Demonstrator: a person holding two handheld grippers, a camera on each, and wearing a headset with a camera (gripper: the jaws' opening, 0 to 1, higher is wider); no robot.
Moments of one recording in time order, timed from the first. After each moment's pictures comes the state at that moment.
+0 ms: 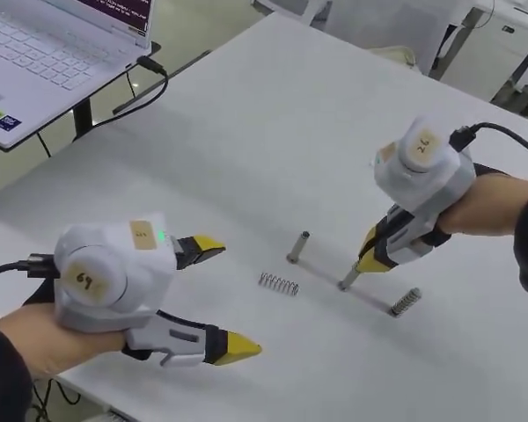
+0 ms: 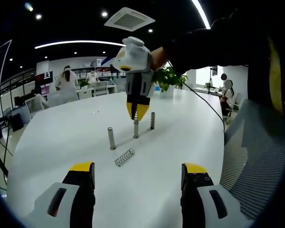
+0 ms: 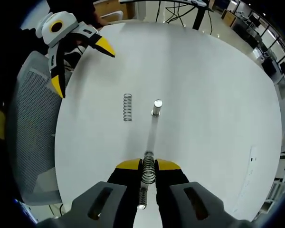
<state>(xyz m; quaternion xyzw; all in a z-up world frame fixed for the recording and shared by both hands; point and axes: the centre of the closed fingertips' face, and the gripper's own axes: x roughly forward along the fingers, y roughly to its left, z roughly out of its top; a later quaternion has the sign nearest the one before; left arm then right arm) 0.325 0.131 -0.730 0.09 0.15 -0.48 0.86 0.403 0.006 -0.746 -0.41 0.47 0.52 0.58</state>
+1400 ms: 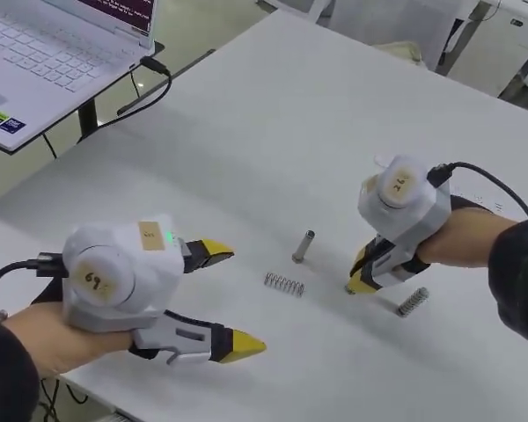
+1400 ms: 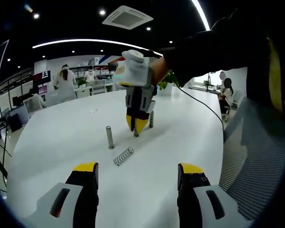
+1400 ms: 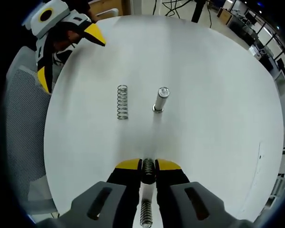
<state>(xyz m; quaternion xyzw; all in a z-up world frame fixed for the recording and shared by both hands) 0.326 0.128 -0.732 0.10 0.16 -0.49 0.85 0.407 0.007 -0.787 -0.40 0.47 0.51 0.60</state>
